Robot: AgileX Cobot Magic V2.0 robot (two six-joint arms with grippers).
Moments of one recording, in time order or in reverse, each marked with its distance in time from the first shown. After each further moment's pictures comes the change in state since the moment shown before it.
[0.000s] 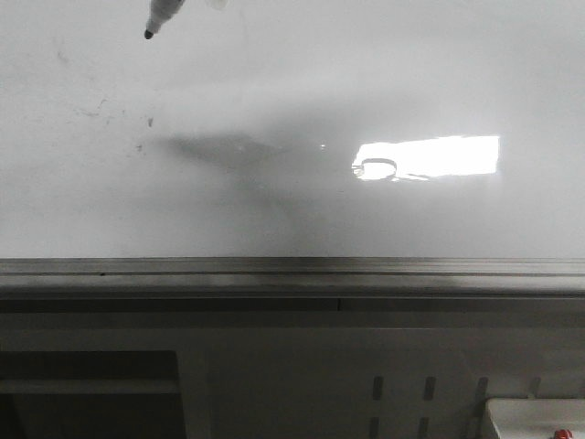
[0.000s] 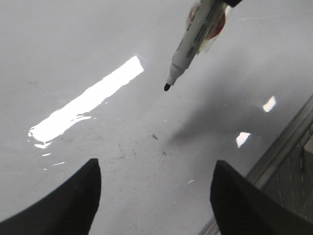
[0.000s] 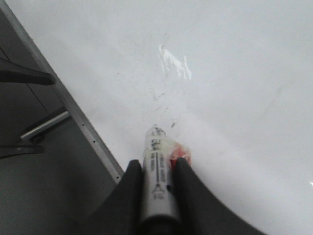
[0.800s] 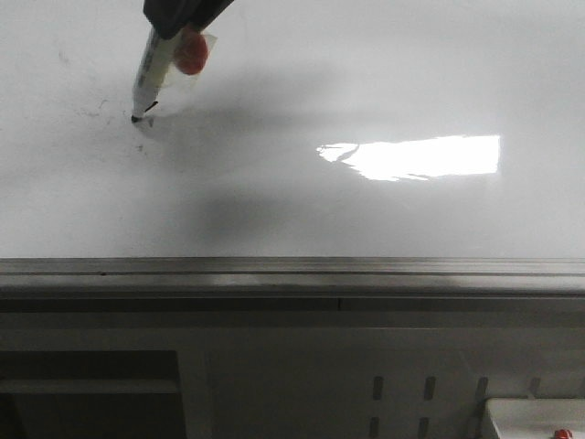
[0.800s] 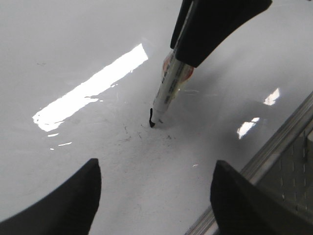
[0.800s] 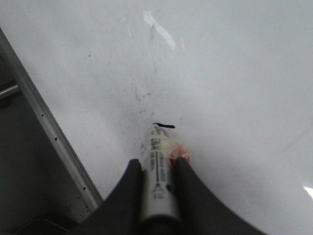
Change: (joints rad) left arm 0.000 -0.026 0.000 -0.015 0.067 0.000; right arm 0.011 0.222 -0.117 -0.111 0.031 0.000
